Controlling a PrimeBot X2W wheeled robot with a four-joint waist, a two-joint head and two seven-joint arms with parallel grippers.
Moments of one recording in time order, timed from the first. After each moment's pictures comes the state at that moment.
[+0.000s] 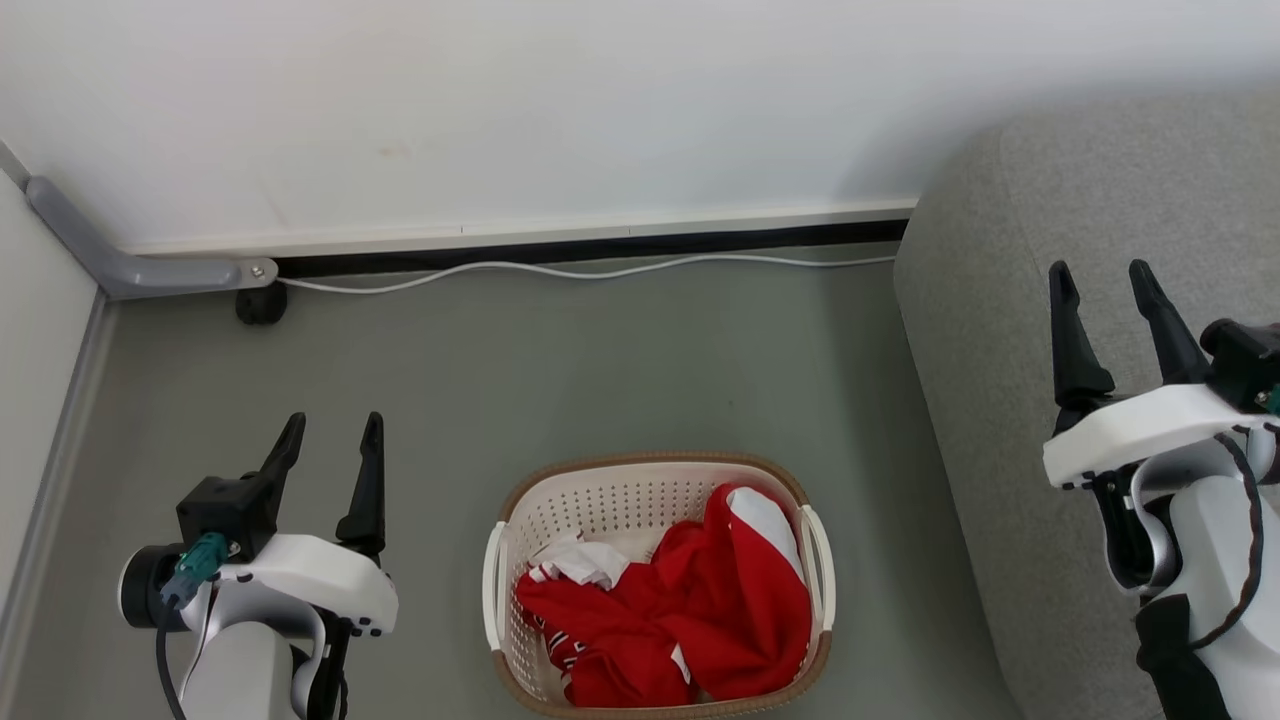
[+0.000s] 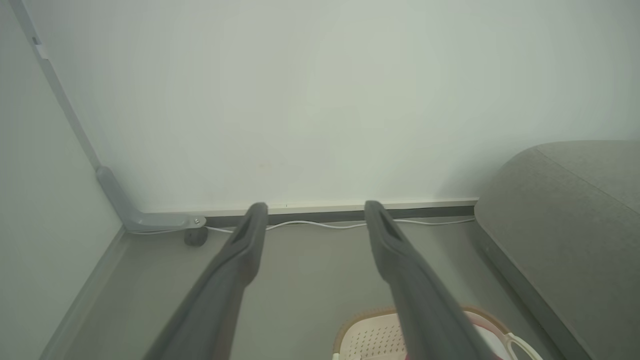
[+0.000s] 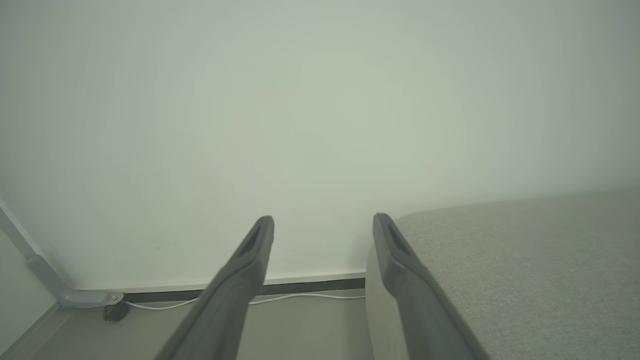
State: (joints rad) left arm -0.28 0.05 0.05 0.54 -0.12 -0.12 -0.25; right arm -0.50 -0.16 0.07 0.56 0.31 0.13 -0.25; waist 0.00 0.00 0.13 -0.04
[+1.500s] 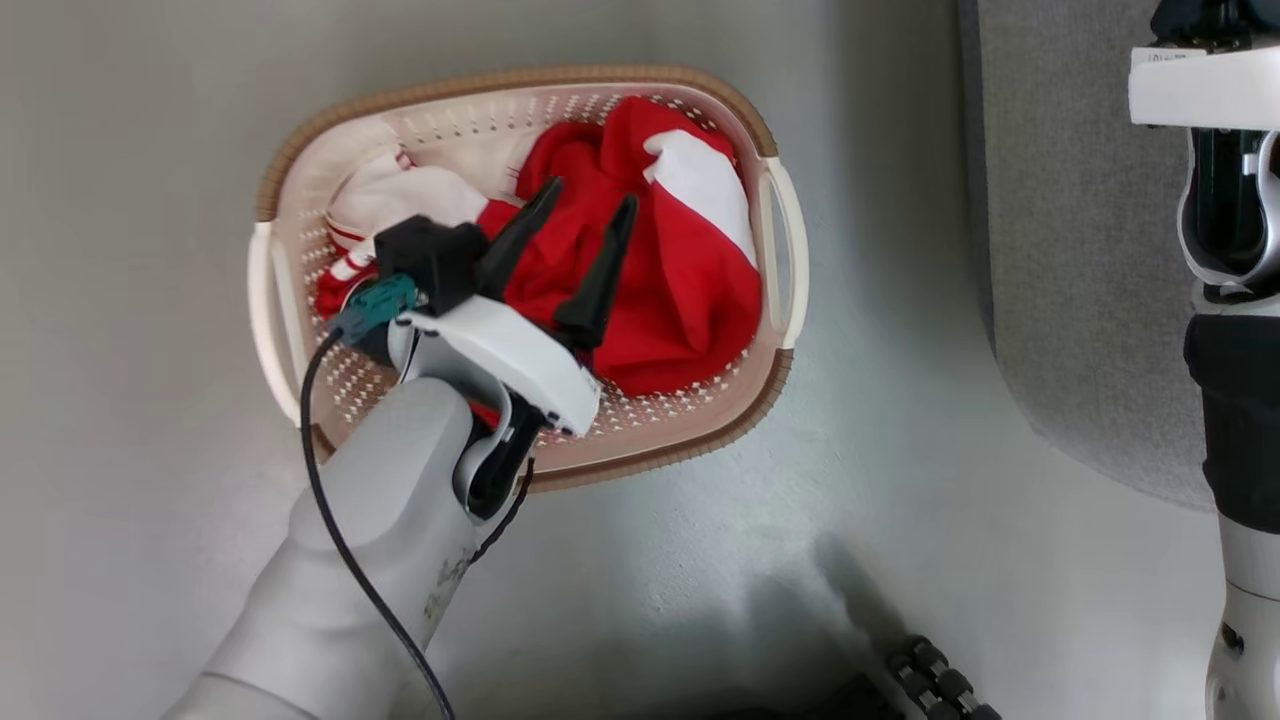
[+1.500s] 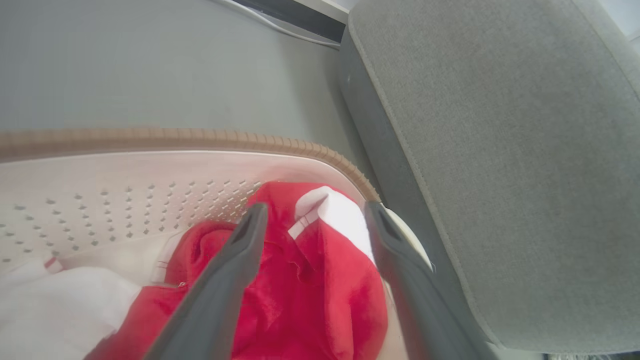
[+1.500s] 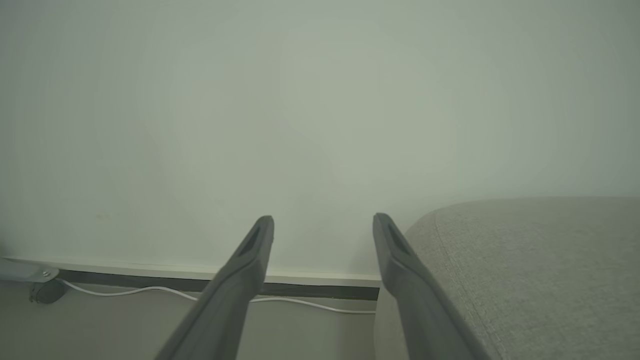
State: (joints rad) left arm -0.75 0.04 -0.57 0.67 -0.64 -0.12 -0.26; right arm -0.91 -0.13 0.07 0.22 0.28 0.13 -0.25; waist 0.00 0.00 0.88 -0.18
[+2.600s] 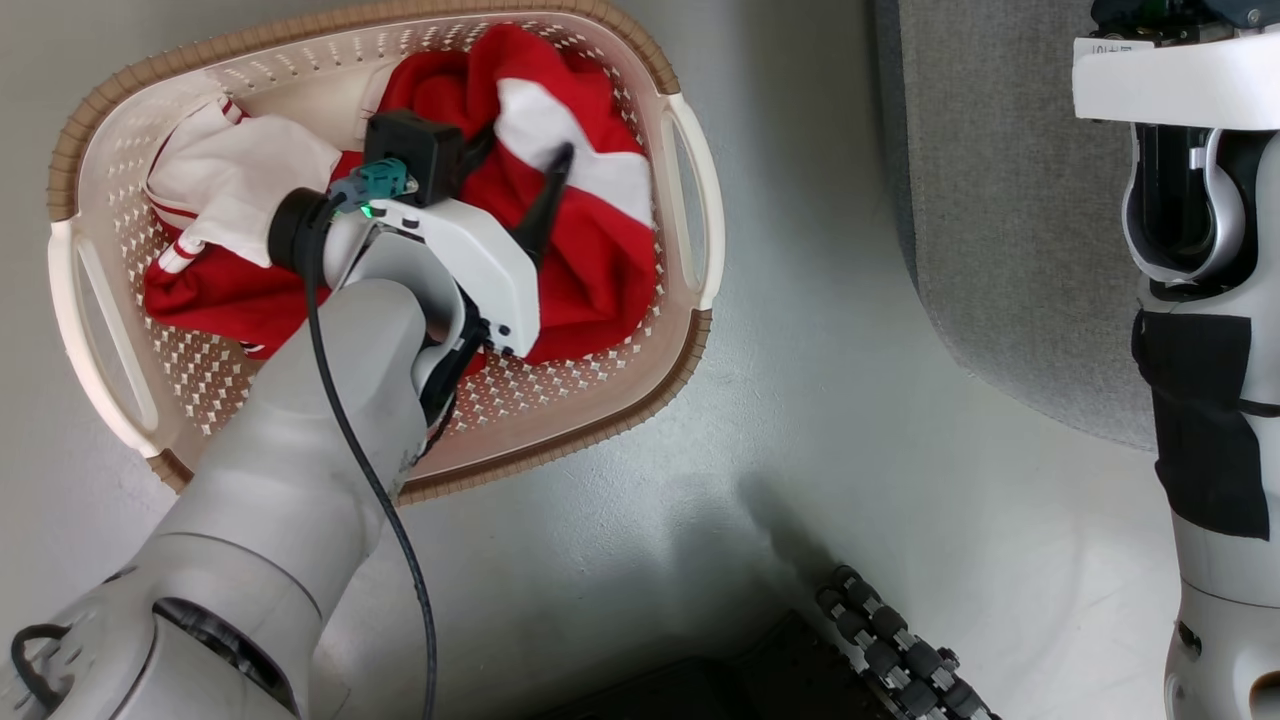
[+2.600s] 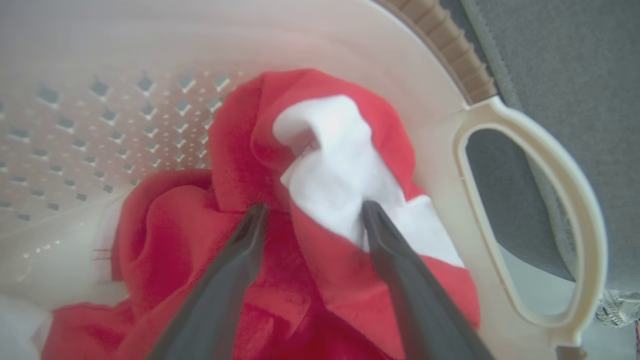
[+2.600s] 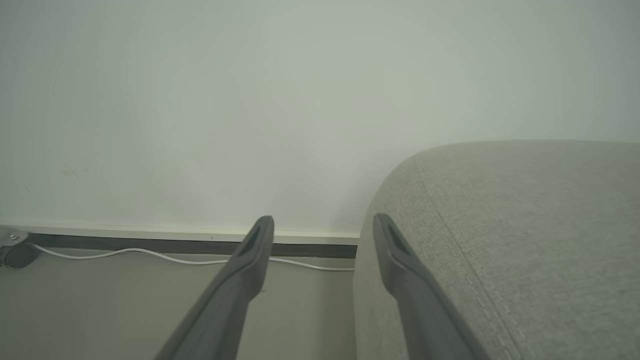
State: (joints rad) left arm -1.08 0.05 -0.93 1.11 -0.84 -0.12 -0.26; right arm -0.94 -0.07 0.11 0.19 0.30 0.13 -0.26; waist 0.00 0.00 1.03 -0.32
